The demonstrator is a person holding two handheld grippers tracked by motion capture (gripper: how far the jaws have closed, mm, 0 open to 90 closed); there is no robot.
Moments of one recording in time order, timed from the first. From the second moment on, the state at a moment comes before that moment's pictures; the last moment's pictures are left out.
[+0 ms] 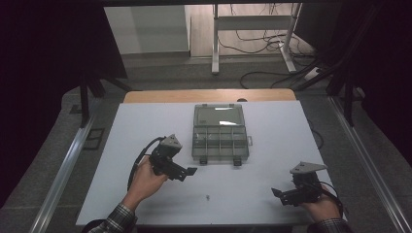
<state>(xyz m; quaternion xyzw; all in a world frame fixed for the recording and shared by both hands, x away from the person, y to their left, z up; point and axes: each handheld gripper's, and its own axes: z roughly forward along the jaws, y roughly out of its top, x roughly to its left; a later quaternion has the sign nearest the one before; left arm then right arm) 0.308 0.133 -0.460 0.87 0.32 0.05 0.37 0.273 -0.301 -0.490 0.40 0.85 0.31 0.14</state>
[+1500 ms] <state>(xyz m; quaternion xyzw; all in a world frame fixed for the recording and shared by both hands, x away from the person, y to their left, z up) 0.271 0.077 -0.507 0.91 0.30 0.01 0.27 0.273 -0.301 -0.491 0.40 0.85 0.30 0.14</state>
